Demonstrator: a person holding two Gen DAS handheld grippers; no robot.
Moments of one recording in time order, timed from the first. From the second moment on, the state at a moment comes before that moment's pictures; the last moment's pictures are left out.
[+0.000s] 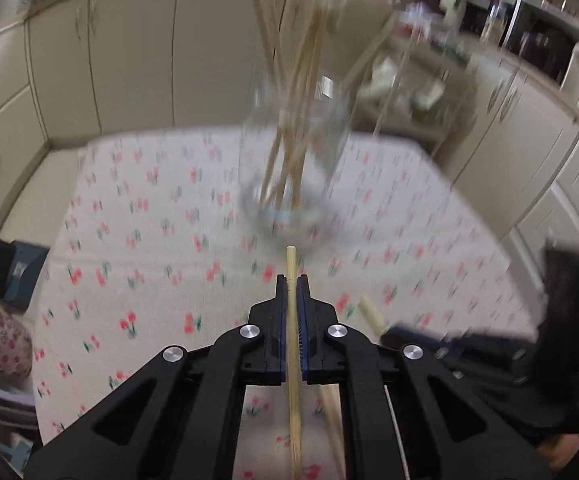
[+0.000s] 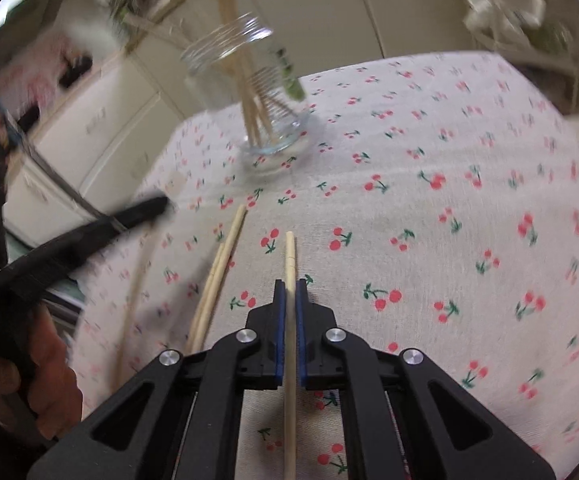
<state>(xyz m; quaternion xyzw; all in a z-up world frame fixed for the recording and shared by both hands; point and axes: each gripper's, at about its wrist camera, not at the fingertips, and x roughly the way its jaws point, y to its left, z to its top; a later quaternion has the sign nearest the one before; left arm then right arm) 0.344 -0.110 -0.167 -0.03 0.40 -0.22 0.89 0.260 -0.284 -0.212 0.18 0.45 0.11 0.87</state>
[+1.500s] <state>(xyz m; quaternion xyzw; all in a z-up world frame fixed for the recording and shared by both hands) 0.445 -0.158 -0.058 -0.11 0.02 -0.08 0.99 0.251 -0.303 -0.211 0.27 0.41 0.12 0.86</state>
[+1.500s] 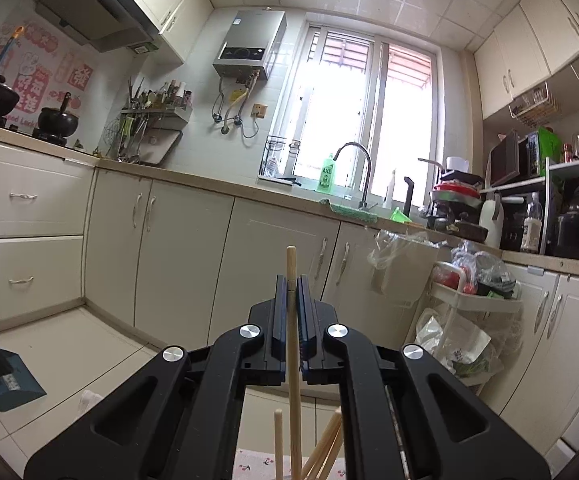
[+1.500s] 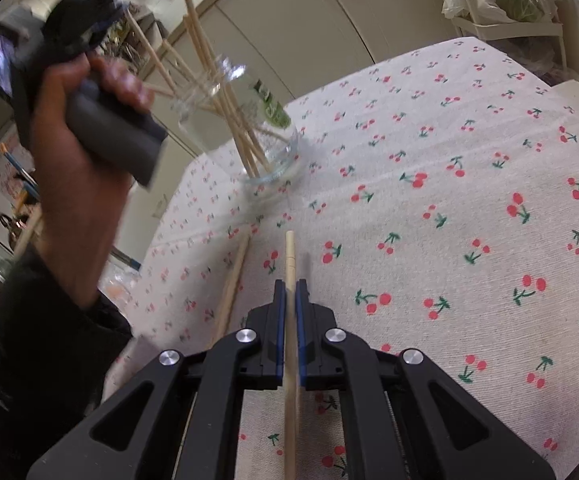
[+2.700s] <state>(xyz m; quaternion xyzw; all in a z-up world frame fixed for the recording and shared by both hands) 0.379 -0.086 -0.074 -0.09 0.07 -0.10 0.99 0.301 -0.310 -0.051 0.25 0.13 0.11 0.95</state>
